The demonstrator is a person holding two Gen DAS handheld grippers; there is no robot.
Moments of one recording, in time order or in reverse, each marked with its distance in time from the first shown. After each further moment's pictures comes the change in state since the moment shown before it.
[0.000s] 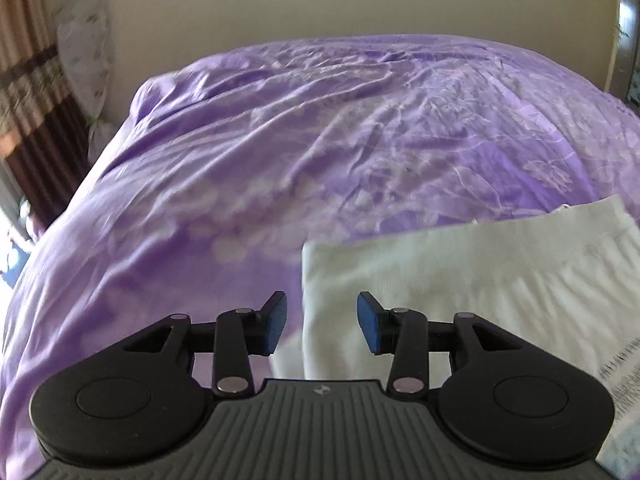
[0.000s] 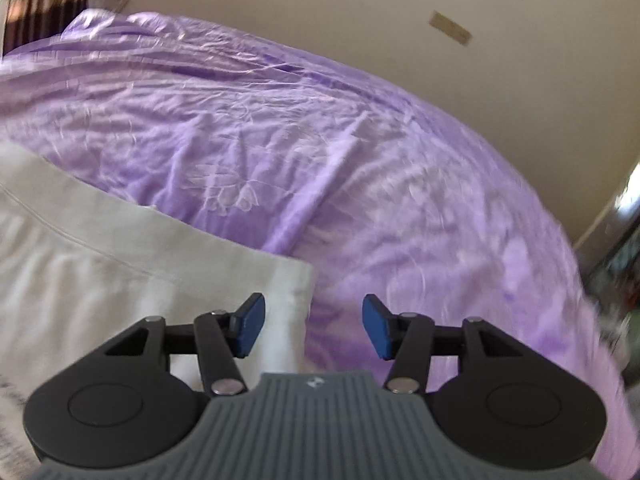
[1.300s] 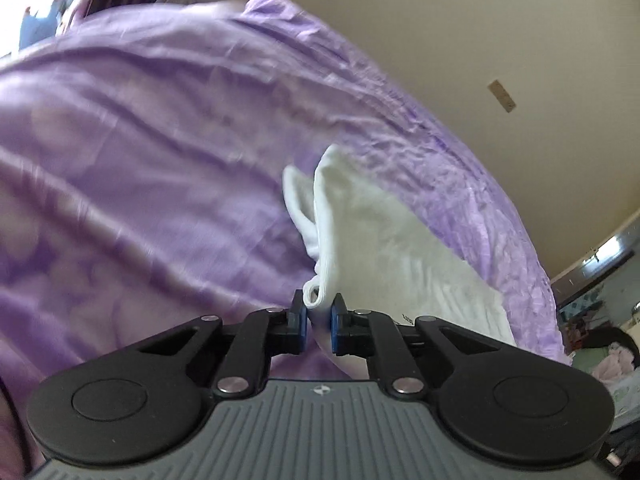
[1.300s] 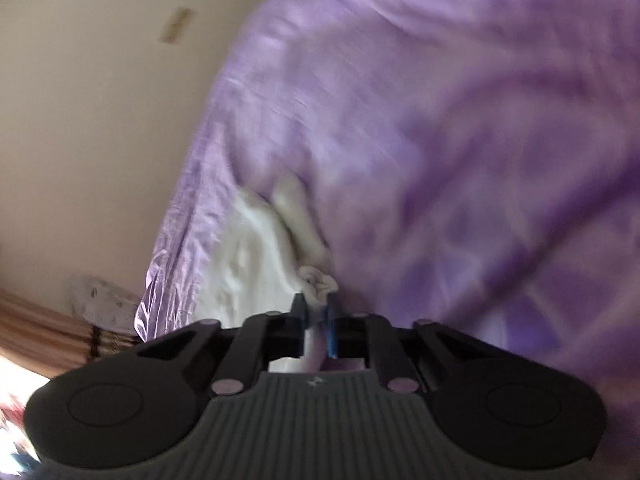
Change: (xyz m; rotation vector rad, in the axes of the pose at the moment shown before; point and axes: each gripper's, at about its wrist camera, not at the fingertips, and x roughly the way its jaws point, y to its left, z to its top) left arm -0.108 0.048 -0.156 -0.679 -0.086 -0.295; right arm -0.127 -0.080 -0.228 1.314 -0.018 0.395
